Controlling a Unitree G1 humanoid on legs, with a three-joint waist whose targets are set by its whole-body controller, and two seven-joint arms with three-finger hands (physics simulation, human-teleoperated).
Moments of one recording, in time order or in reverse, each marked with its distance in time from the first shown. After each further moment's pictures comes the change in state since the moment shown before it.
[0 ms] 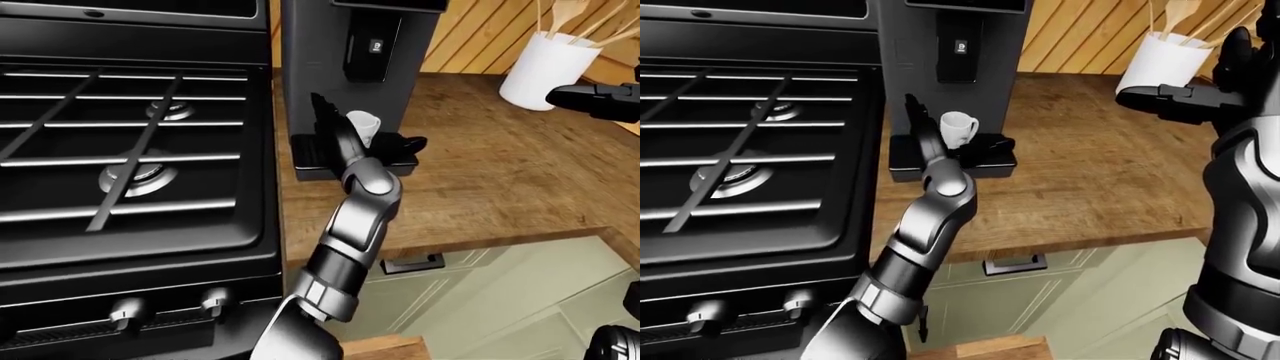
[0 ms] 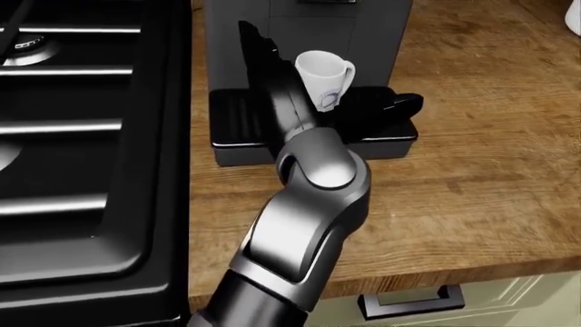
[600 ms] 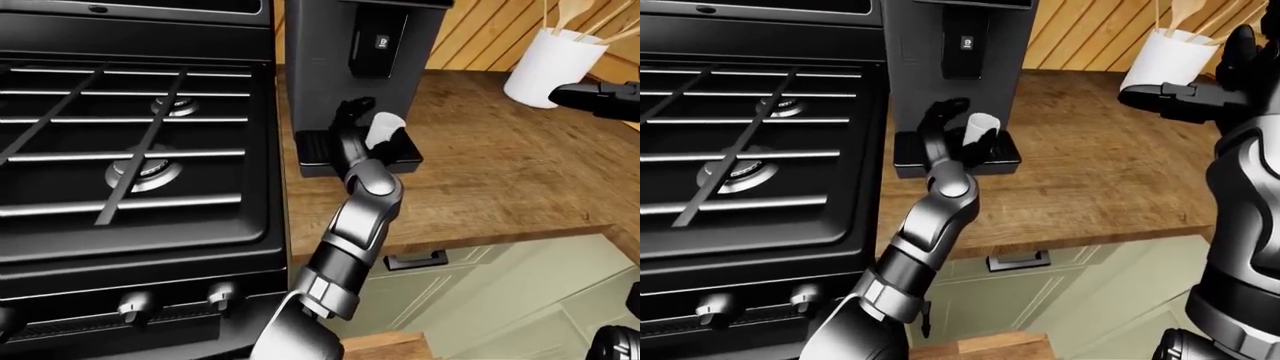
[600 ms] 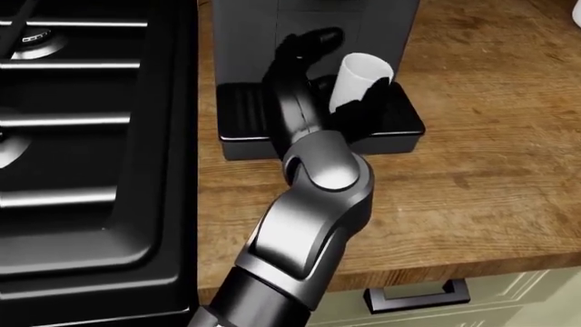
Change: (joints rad) left arm -0.020 0.000 0.004 0.077 -0.018 -0.058 -0.029; right arm 0.001 -0.007 -0.004 -0.006 0.008 0.003 -0.003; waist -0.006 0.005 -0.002
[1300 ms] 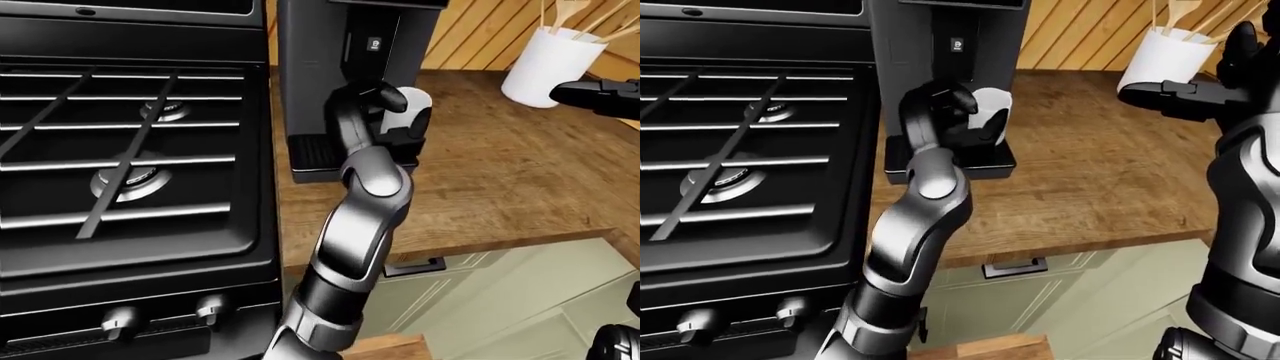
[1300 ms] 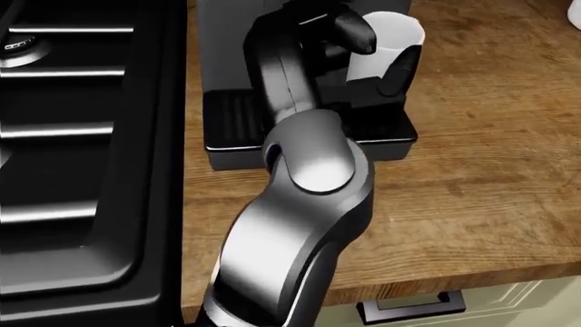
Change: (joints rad) left arm 0.103 -0.042 -0.077 -0.548 0.054 0.353 -0.049; right arm -0.006 -0.004 0.002 -0.007 0.006 0.007 -0.004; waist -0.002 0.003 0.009
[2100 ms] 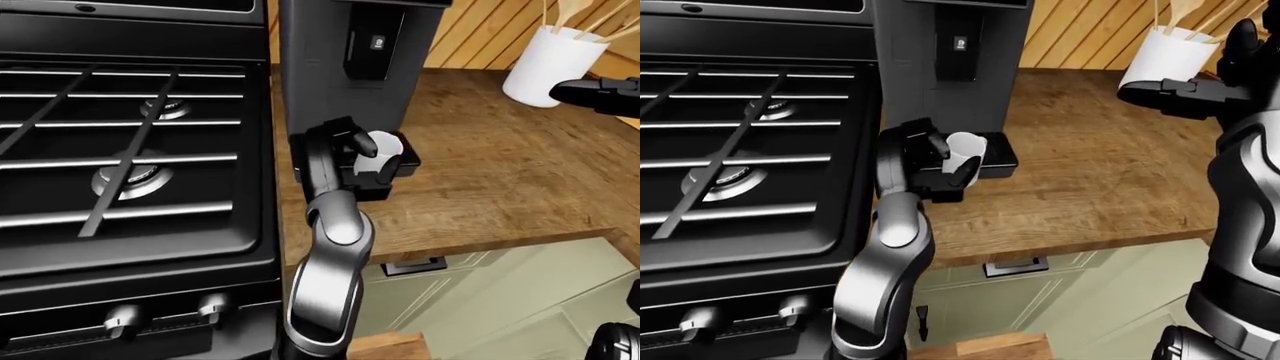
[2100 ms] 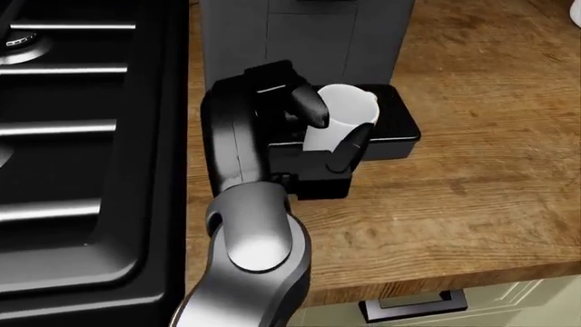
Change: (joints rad) left arm 0.311 -0.005 -0.105 -0.364 0.261 0.245 -0.262; right arm -0.010 -0.001 0.003 0.002 -0.010 0.005 0.006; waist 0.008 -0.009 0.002
